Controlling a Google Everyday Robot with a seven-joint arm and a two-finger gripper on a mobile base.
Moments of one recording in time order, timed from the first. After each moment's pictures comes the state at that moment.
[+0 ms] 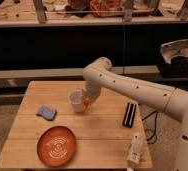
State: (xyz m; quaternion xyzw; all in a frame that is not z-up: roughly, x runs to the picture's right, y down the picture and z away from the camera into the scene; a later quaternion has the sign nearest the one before) arm -0.027 0.068 0.780 -0.18 -0.25 -0.53 0.79
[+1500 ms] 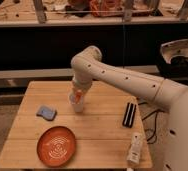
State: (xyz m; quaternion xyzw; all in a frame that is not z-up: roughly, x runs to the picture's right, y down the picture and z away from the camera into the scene) arm -0.068 0.026 0.767 -0.15 -0.24 -0.56 0.78
